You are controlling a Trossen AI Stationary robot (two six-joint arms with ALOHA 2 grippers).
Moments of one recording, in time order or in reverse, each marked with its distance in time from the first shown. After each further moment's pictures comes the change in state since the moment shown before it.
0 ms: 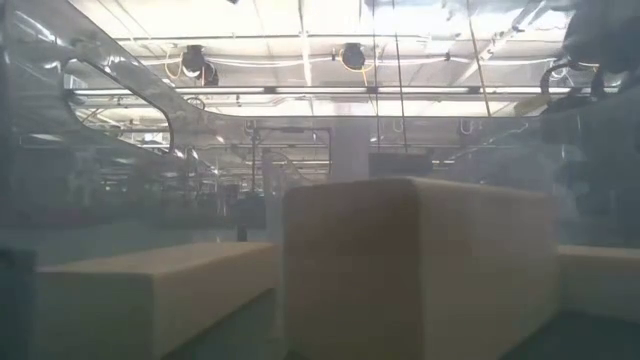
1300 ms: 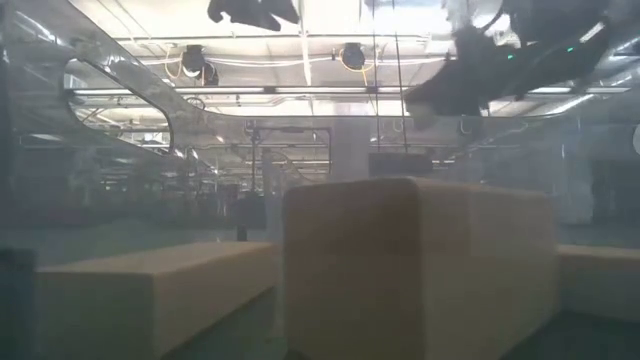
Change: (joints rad) left arm 0.352 -0.104 0.000 0.013 -0.220 0.219; right arm -0.480 -0.023 -0.012 1.002 0.186 0.005
